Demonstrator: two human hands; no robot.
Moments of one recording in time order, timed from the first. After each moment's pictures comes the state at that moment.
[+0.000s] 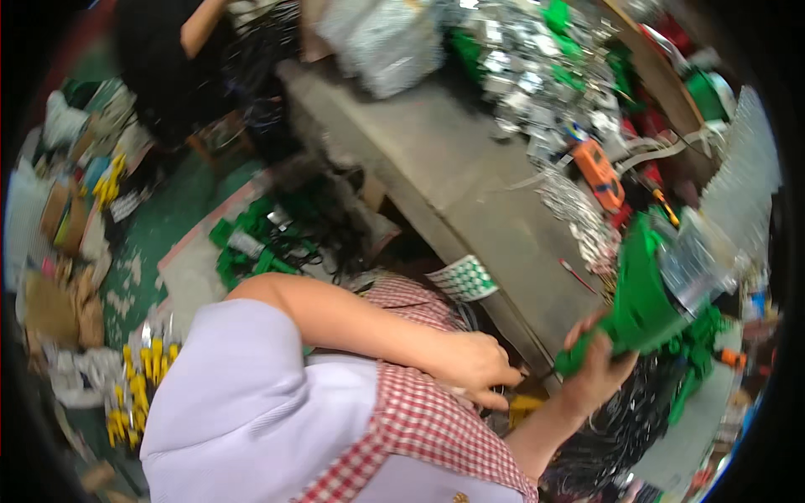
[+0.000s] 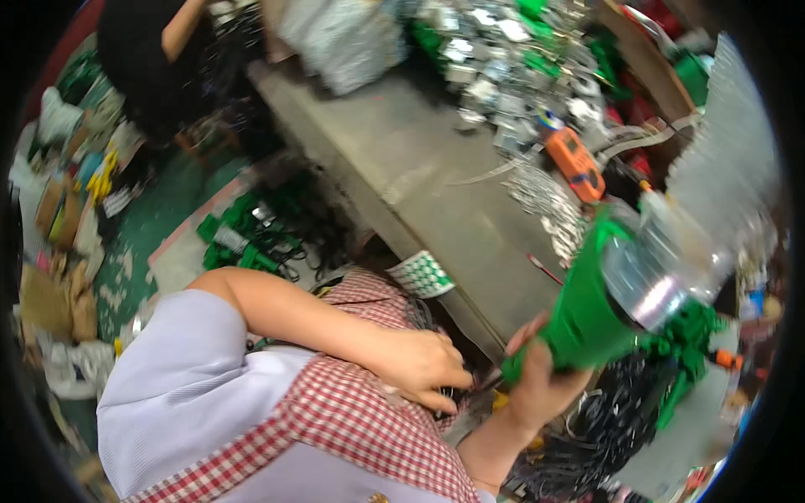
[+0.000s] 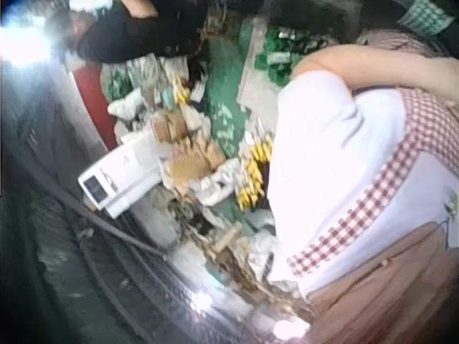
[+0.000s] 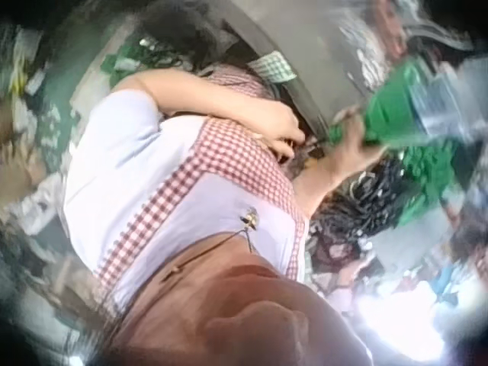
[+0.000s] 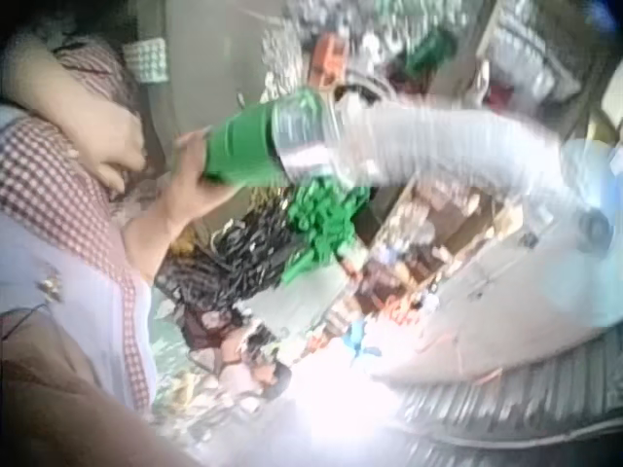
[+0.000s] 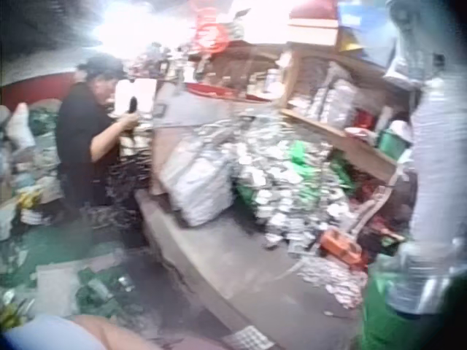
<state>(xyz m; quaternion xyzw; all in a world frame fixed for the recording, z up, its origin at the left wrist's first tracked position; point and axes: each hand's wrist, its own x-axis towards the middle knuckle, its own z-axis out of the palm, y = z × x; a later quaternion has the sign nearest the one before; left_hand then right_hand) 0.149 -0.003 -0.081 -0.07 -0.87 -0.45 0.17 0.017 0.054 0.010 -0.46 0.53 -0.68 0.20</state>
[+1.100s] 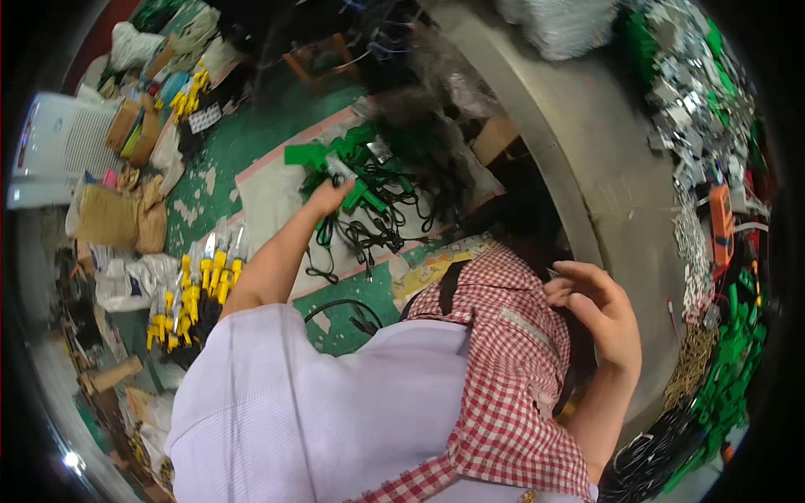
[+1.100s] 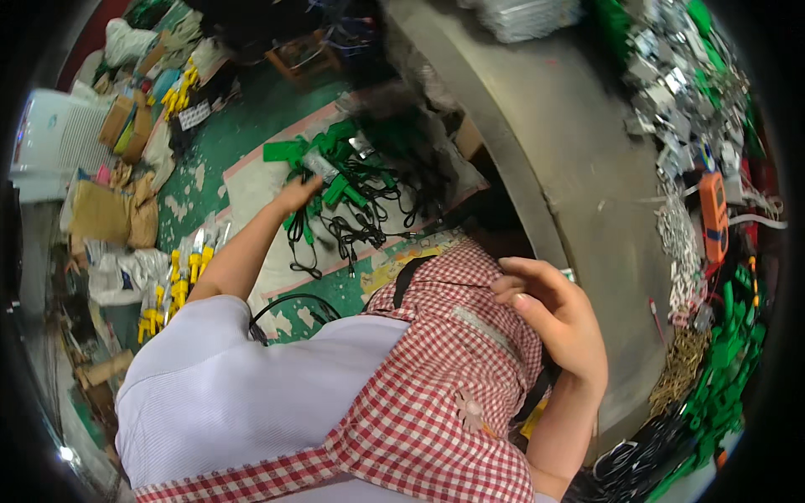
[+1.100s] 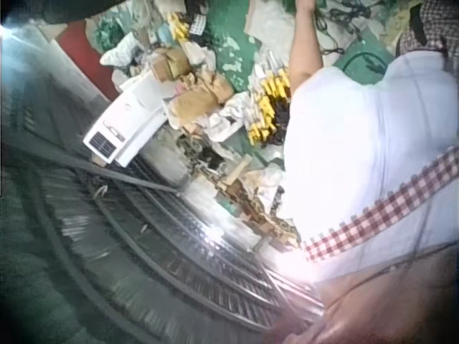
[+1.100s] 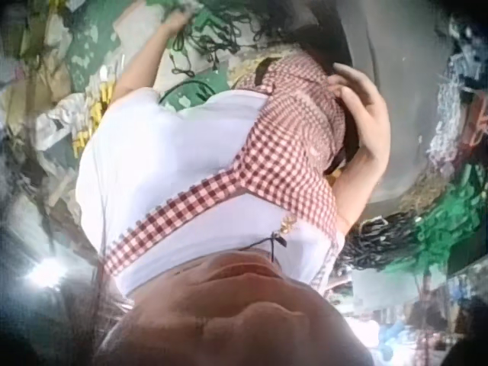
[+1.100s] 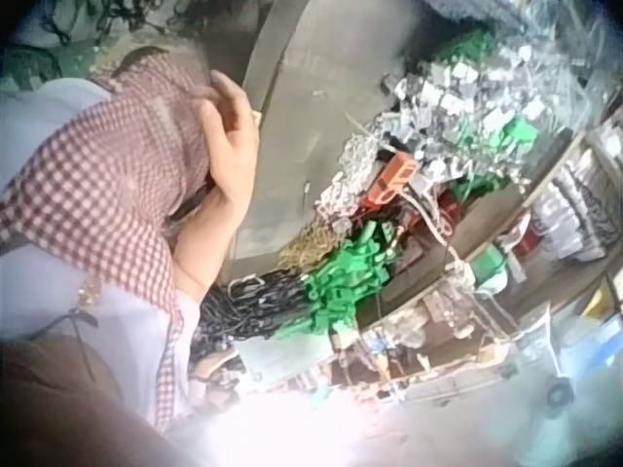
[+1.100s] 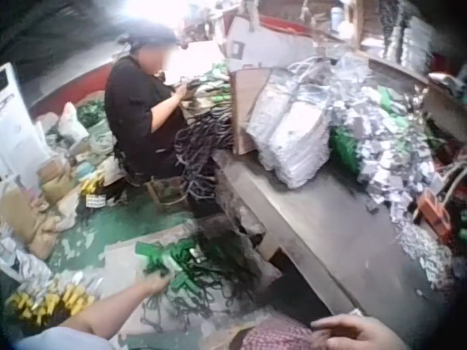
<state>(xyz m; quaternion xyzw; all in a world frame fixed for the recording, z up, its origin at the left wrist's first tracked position) 0.525 -0.076 -0.328 0.81 -0.45 -0.34 0.11 0.064 -0.043 -0.035 -0.50 0.48 -0.24 0.68</state>
